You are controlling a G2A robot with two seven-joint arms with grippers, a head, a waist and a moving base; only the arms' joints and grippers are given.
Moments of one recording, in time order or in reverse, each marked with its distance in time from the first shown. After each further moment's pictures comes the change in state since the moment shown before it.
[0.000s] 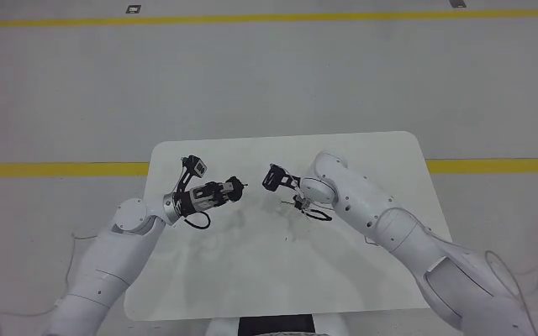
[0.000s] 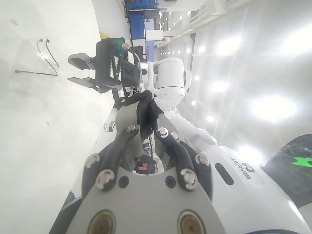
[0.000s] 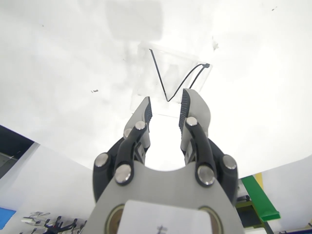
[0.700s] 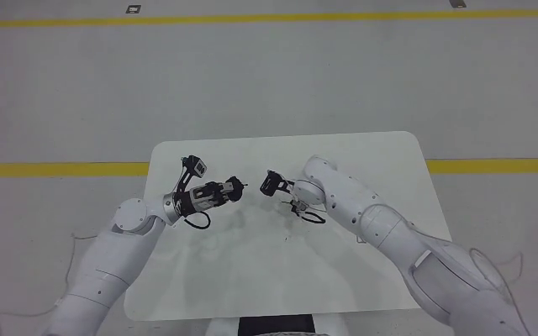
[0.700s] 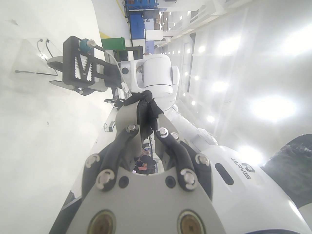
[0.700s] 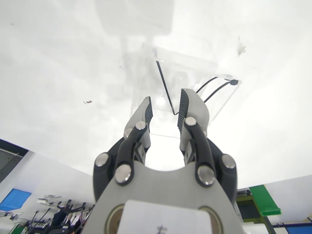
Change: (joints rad) left arm 0.000 0.000 0.000 0.000 0.000 0.000 0.000; right arm 0.035 -0.083 -0.071 0.196 0.012 -0.019 -0.058
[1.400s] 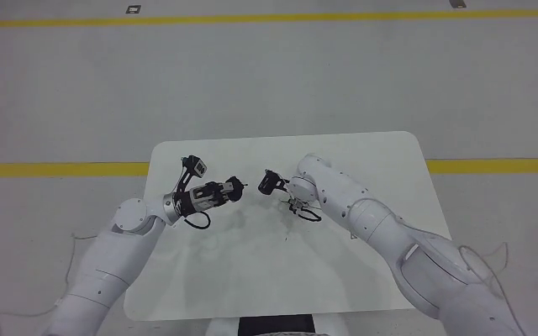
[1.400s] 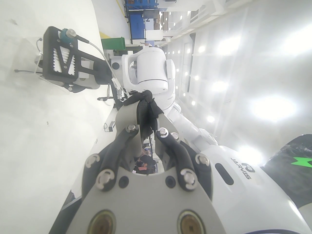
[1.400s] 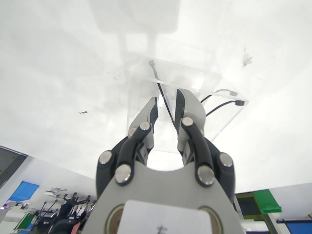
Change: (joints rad) left arm 0.000 0.000 0.000 0.000 0.000 0.000 0.000; right arm 0.039 -0.075 -0.030 0.161 0.012 -0.024 -0.037
